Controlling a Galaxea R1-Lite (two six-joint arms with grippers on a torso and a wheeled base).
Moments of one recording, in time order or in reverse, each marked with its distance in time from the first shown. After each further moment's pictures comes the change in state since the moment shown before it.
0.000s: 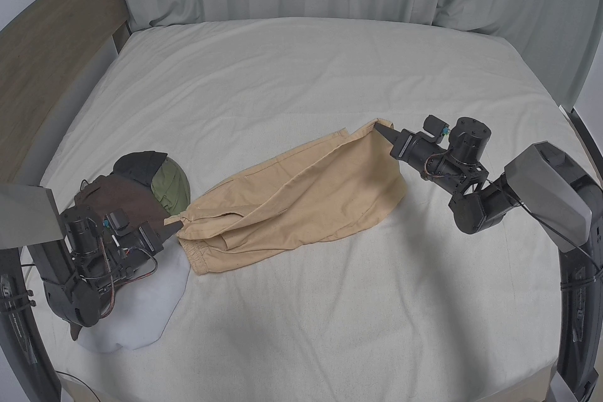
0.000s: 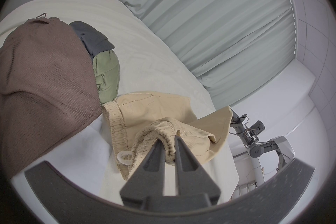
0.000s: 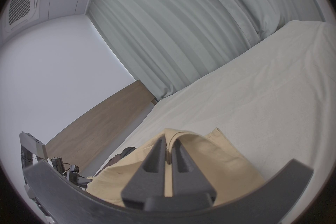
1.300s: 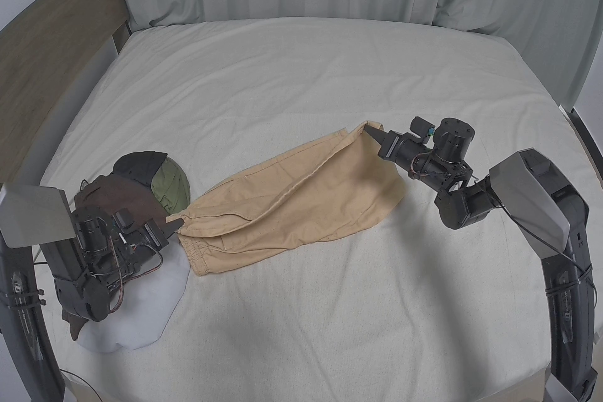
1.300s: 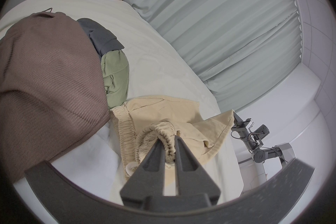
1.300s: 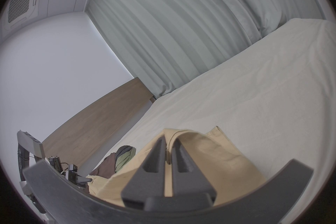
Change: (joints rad) left arm 0.003 0.089 -0.088 -0.001 0.062 -0.024; right arm 0.012 0.113 -0.199 0.102 -0.006 -0.017
